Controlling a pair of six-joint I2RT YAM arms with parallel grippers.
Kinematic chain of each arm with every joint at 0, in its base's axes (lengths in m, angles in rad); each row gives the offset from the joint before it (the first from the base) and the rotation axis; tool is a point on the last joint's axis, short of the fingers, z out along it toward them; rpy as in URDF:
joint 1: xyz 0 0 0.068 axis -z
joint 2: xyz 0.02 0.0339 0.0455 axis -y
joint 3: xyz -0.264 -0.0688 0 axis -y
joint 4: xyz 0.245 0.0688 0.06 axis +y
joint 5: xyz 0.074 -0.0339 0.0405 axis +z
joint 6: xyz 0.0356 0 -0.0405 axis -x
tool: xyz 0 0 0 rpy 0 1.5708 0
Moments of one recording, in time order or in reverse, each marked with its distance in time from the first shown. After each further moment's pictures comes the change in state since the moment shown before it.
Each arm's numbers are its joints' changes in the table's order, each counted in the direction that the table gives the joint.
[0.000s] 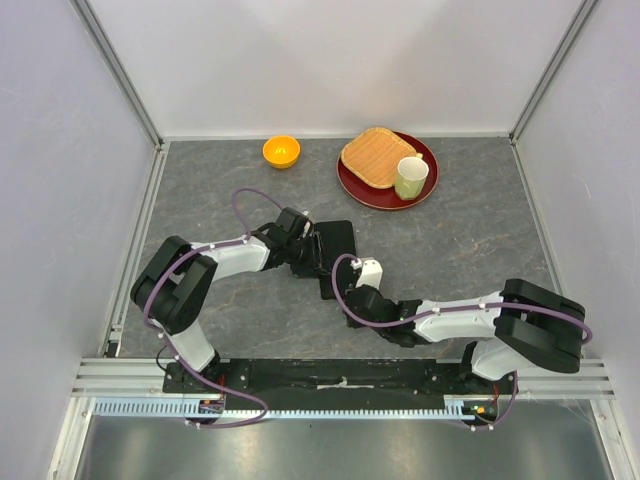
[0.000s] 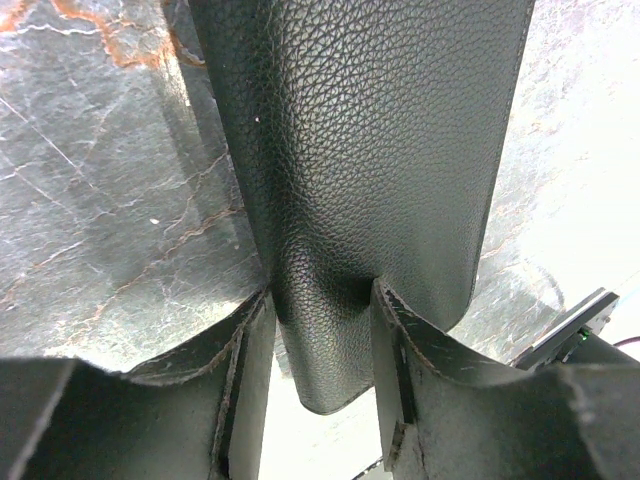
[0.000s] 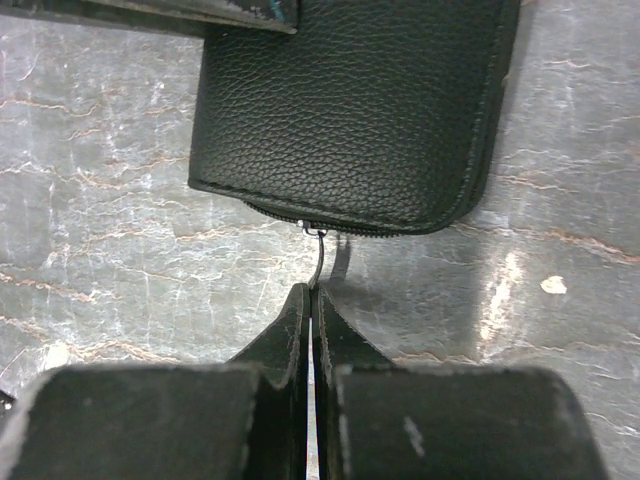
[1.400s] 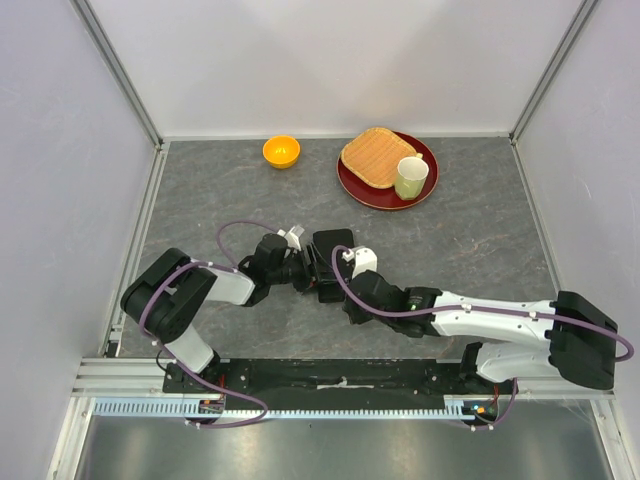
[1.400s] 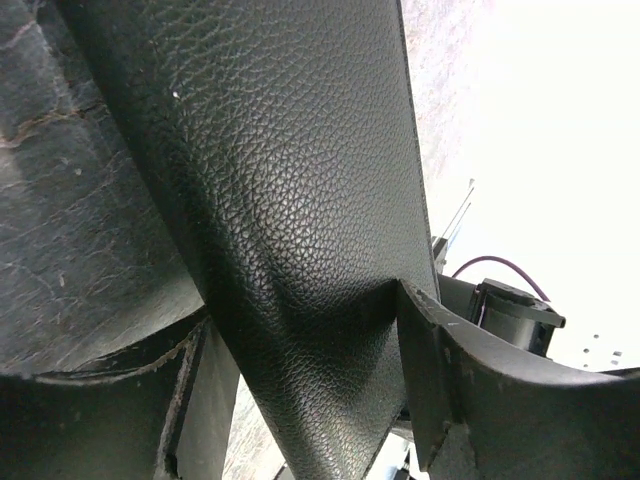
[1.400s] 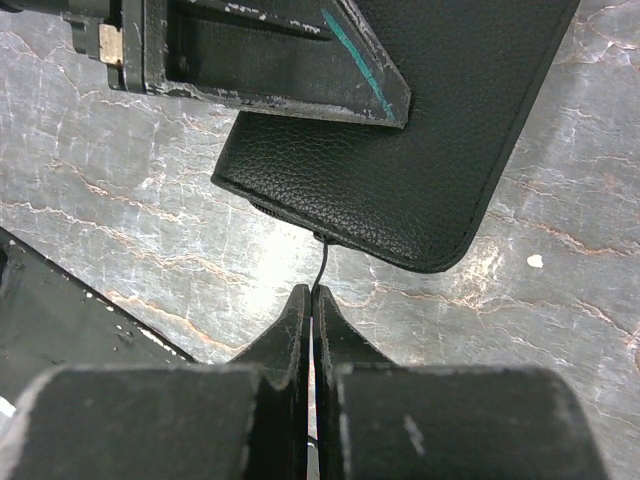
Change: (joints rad) left arm -0.001 0.077 -0.394 -0.738 -0.232 0.312; right arm 0.005 0.193 0.185 0.370 0.123 0.144
